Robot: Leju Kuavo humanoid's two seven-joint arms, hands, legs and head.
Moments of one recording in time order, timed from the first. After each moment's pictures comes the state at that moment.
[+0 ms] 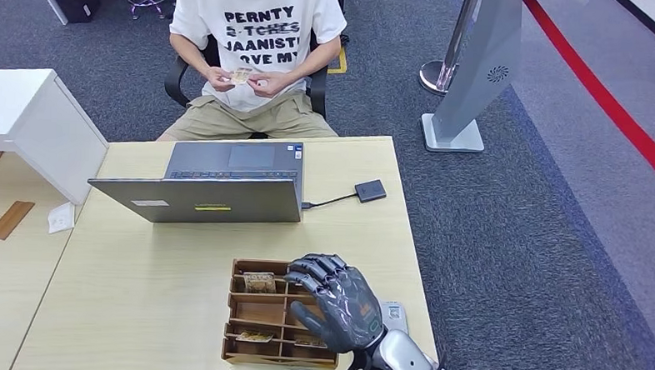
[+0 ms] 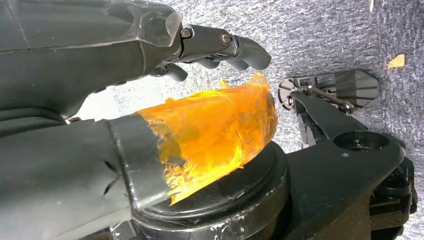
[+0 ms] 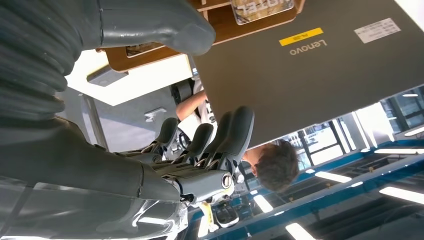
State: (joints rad) left arm -0.09 -0.14 1.15 -0.21 -1.19 -0.30 0.11; right arm -0.18 -0.11 0.89 -1.50 0.98 -0.48 -0.10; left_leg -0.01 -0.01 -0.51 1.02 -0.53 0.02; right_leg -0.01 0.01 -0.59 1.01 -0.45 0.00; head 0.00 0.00
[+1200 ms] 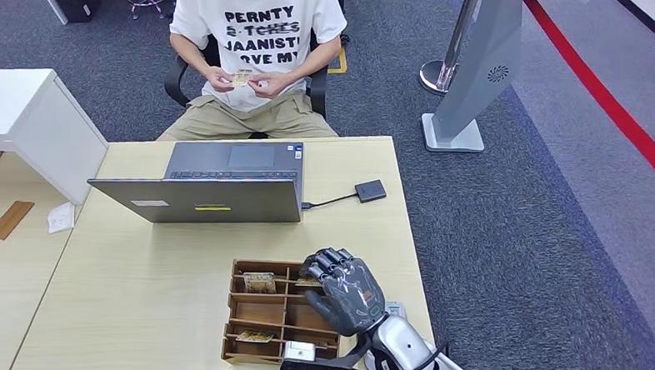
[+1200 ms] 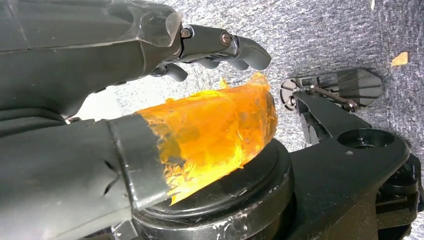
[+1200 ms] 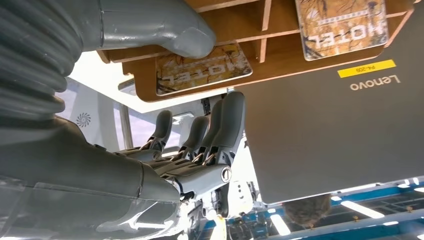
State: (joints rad) left arm -0.09 -0.14 1.14 -0.21 -1.20 -0.30 0.12; right arm -0.22 -0.09 0.86 -1.35 1.02 -0.44 -0.05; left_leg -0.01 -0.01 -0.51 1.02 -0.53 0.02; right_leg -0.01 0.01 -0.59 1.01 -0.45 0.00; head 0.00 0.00
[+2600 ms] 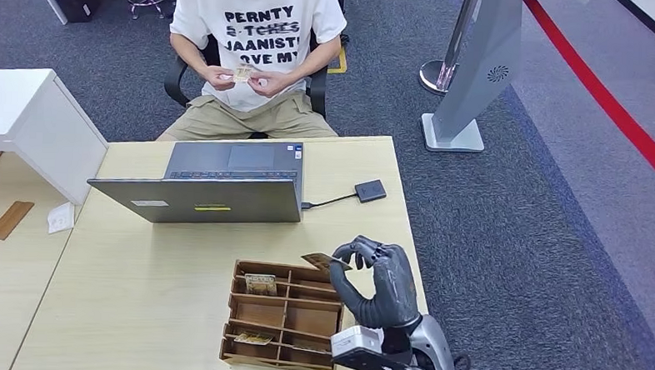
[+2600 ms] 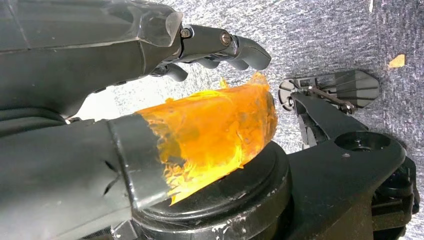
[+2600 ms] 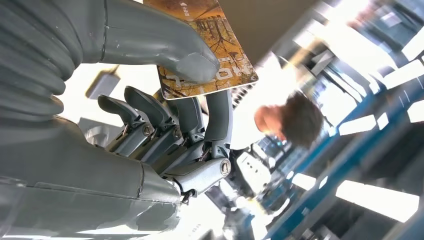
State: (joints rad) left arm -0.09 -0.14 1.14 -0.21 -1.19 -0.29 0.11; right arm -0.08 -0.08 0.68 -1.64 0.51 -0.52 -0.34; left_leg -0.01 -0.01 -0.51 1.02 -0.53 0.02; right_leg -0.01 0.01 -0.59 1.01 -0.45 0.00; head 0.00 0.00
